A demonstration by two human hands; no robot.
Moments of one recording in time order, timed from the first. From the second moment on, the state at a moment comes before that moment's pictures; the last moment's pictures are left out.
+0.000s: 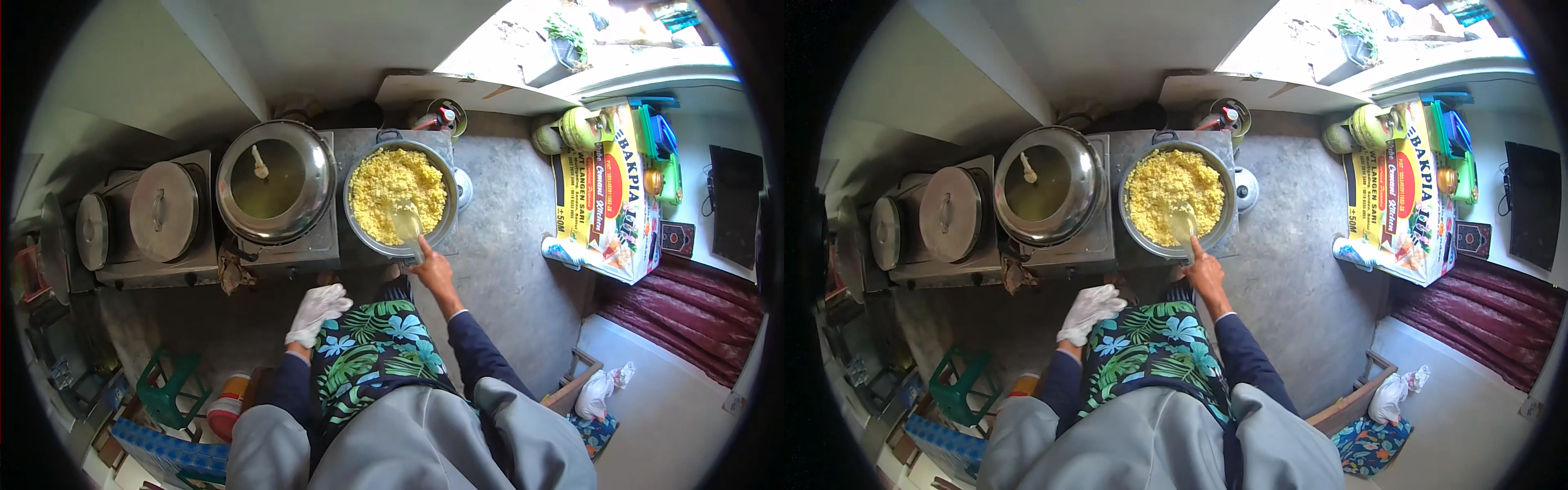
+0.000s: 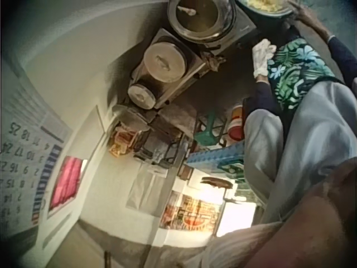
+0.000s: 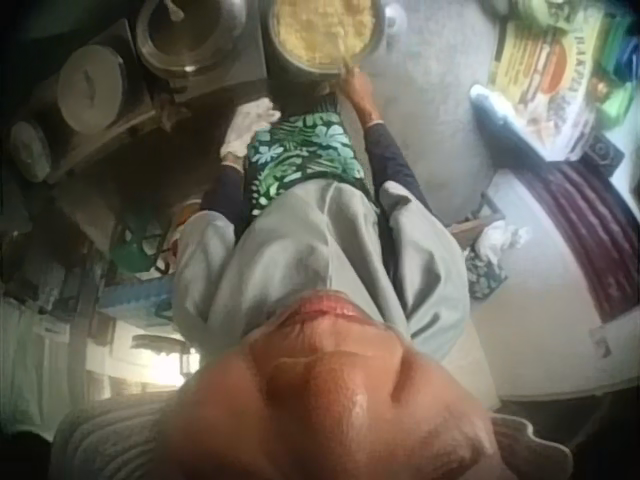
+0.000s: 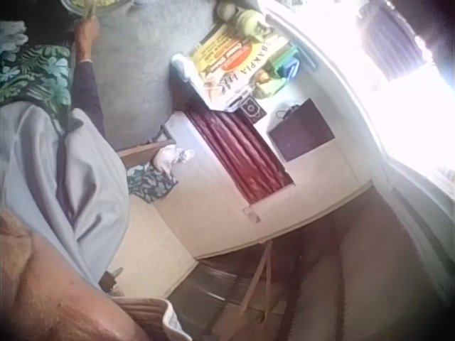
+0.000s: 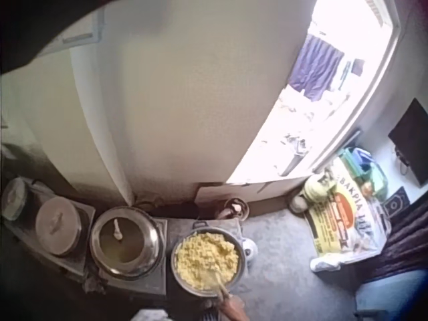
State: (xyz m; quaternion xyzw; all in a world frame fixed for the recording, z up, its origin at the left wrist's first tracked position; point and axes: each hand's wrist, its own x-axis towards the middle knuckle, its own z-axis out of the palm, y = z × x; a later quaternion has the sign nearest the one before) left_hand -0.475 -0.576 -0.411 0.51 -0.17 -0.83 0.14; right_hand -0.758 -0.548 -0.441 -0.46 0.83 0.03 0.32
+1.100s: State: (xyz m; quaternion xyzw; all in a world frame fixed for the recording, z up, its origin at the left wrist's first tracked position) left_hand -0.796 -0.709 -0.580 0.41 0.07 -0.88 0.24; right_hand -0.873 -0.700 -0.428 -0.60 0.69 0.09 0.38
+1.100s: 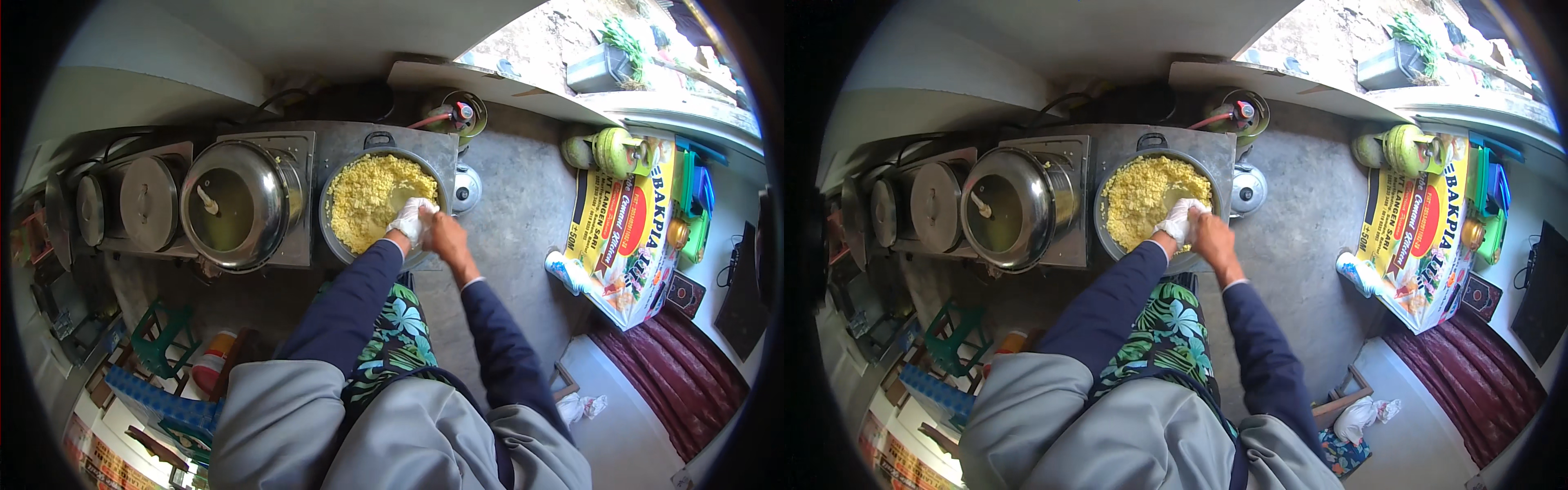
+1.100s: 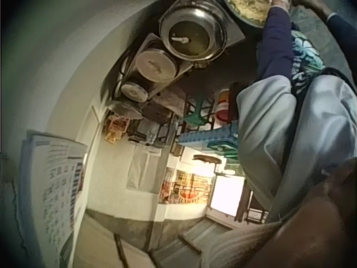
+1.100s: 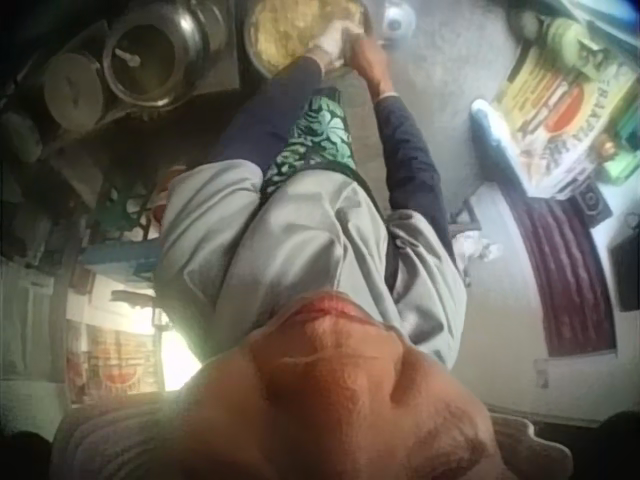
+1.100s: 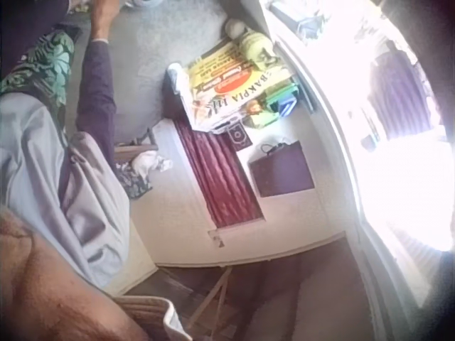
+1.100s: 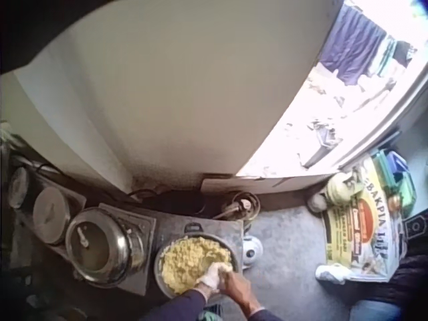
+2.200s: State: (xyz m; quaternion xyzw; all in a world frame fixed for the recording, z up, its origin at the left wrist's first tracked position) left_hand -0.709 -0.653 -0.538 0.40 0.27 -0.83 0.29; right_hand -0.758 -0.807 -0.420 -0.63 0.59 -0.35 0.37
